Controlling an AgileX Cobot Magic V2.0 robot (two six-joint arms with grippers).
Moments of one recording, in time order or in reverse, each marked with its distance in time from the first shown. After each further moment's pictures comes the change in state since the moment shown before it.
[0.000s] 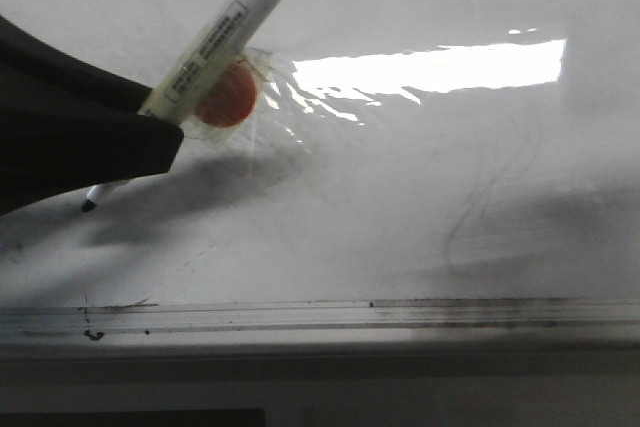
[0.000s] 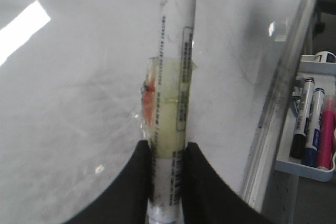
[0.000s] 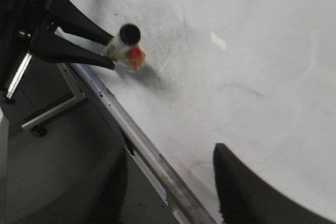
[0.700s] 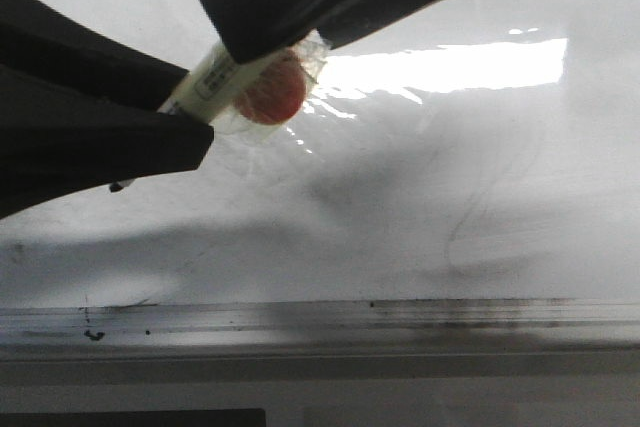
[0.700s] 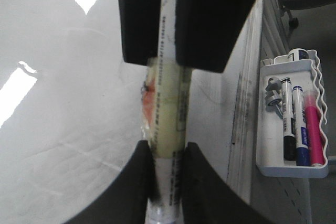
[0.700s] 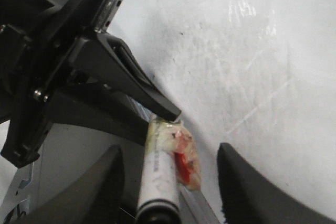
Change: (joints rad) left arm 0.000 0.000 0.000 0.215 -0.085 0.002; right arm 0.199 0.369 -0.133 0.039 -0.179 -0.005
